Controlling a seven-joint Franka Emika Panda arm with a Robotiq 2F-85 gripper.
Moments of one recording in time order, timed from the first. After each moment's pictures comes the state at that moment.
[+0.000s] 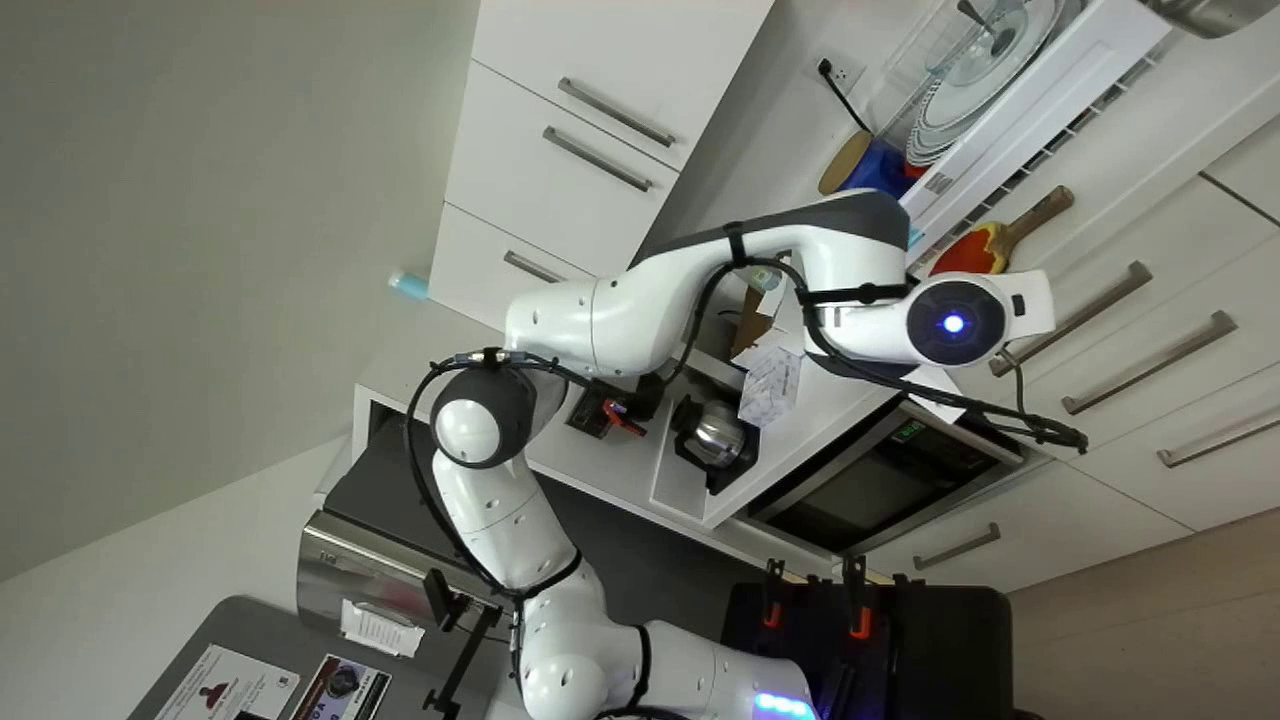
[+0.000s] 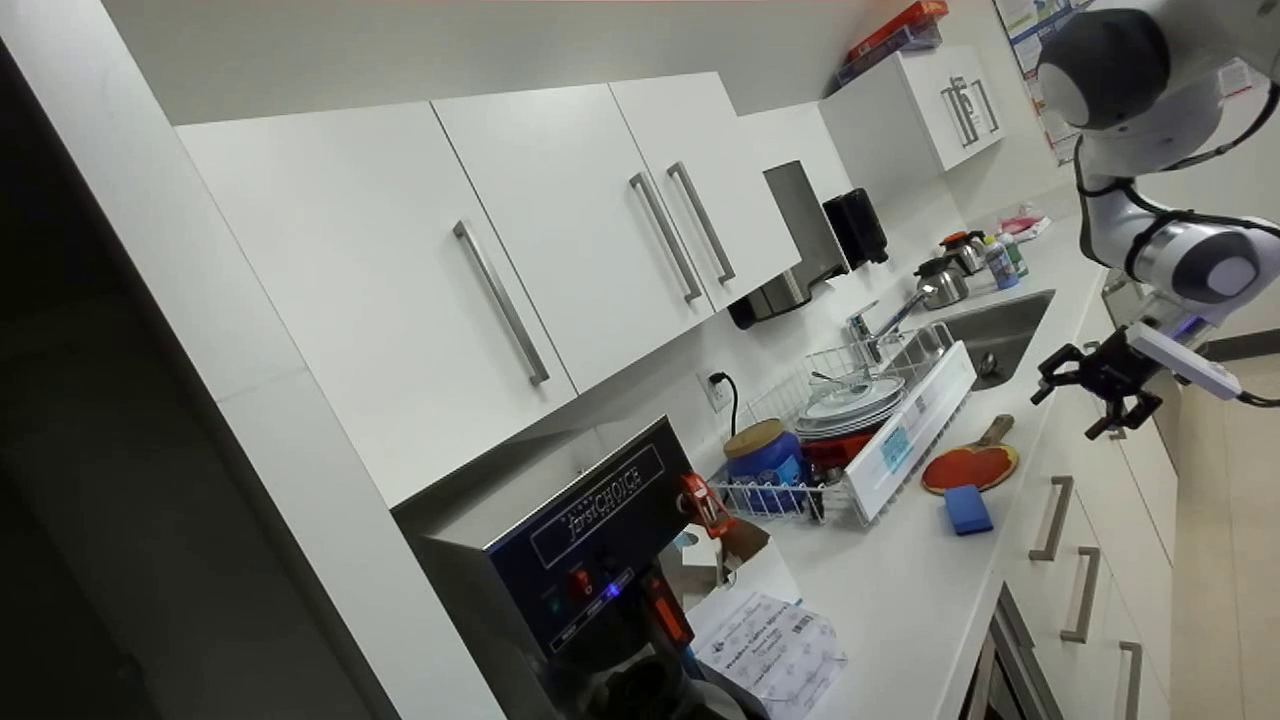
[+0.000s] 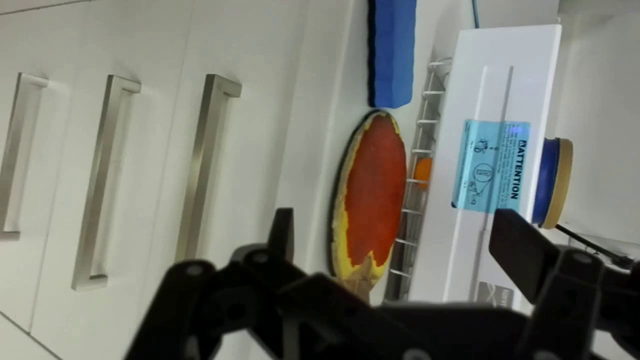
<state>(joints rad) -0.57 0.66 -0.32 -1.95 1.43 1.93 -0.96</state>
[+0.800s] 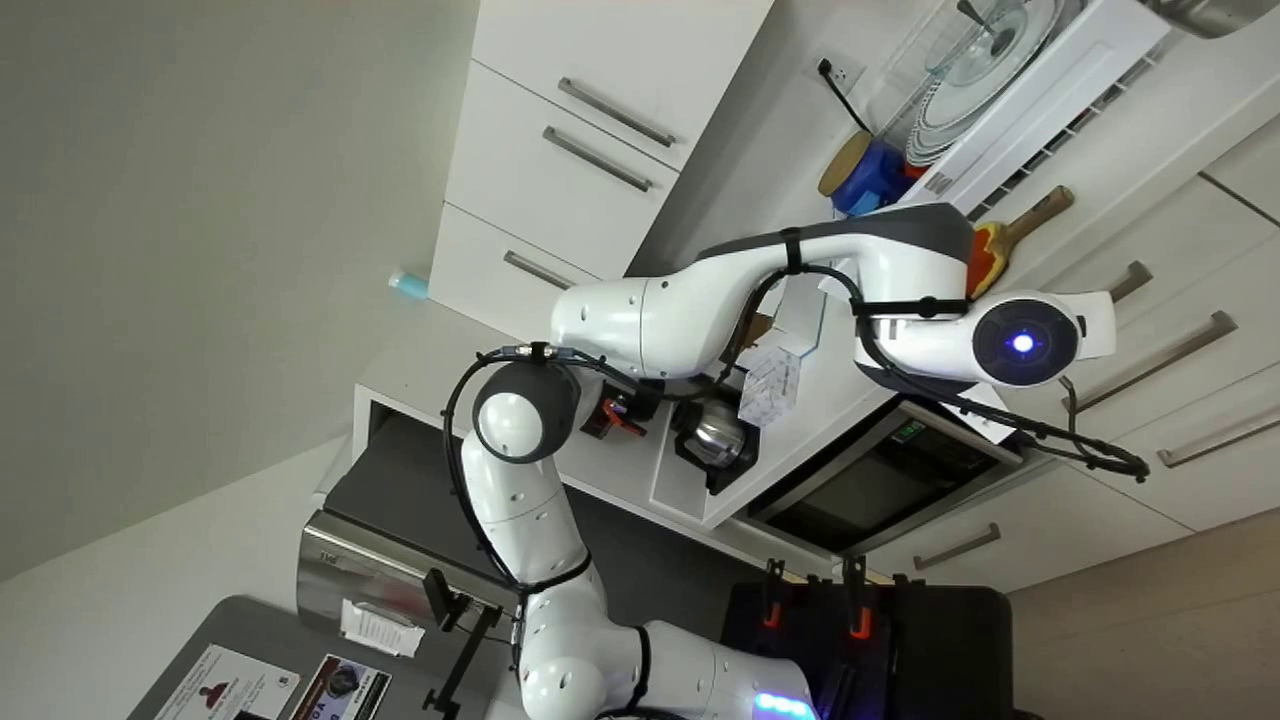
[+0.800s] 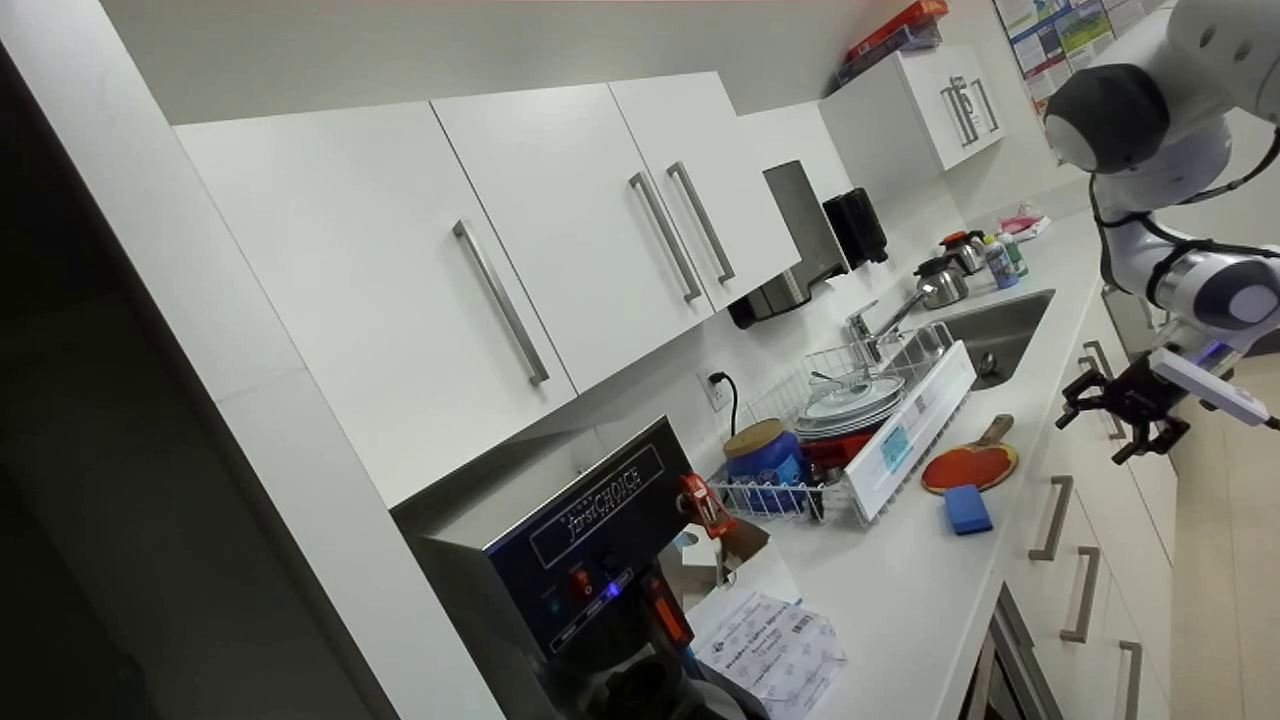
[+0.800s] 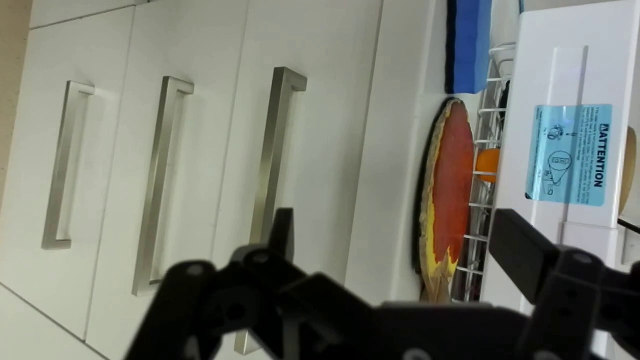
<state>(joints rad) -0.60 0.80 -0.33 -1.86 1.44 1.92 -0.96</state>
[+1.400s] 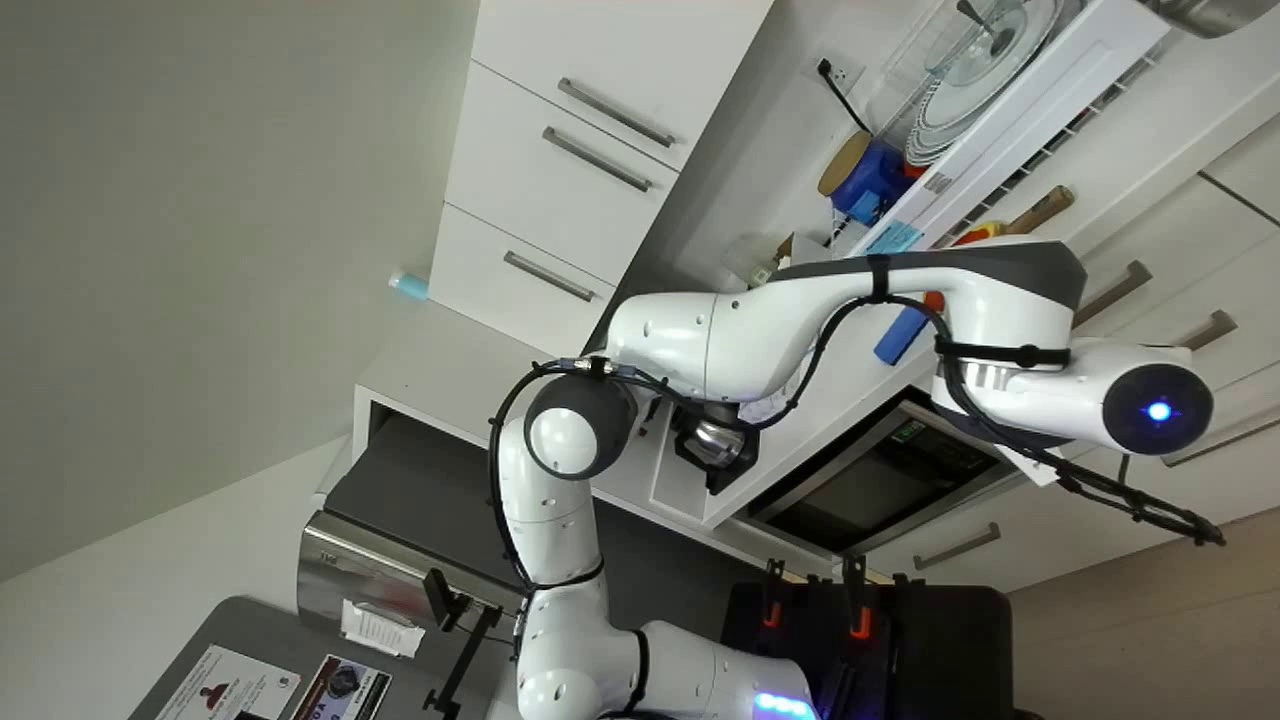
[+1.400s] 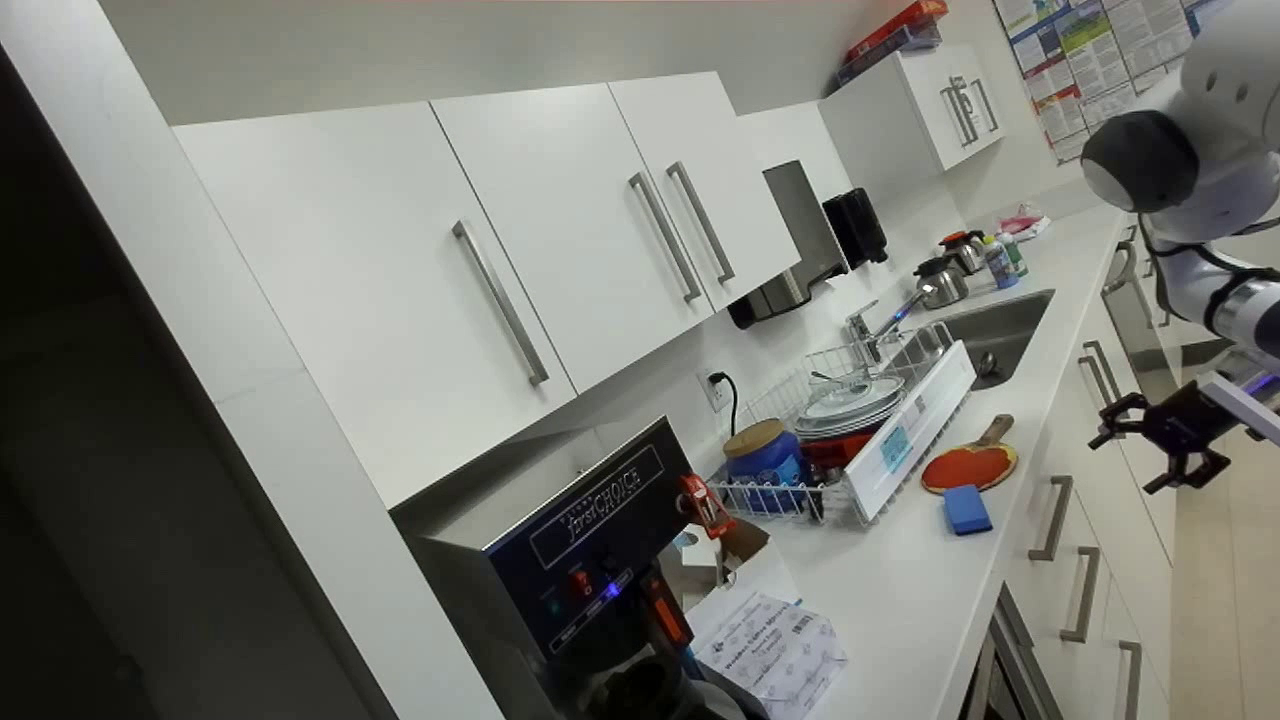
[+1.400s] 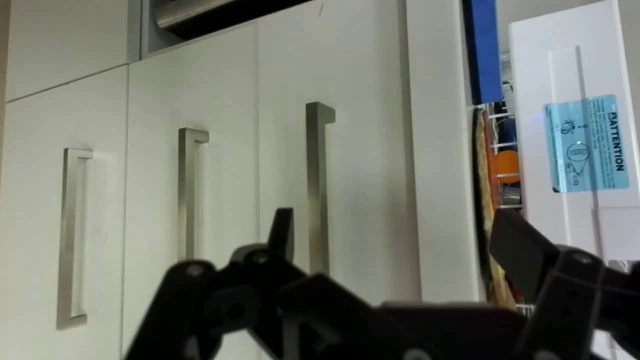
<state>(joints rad) -0.71 0.98 -0.32 -1.73 1.44 1.74 -0.92</state>
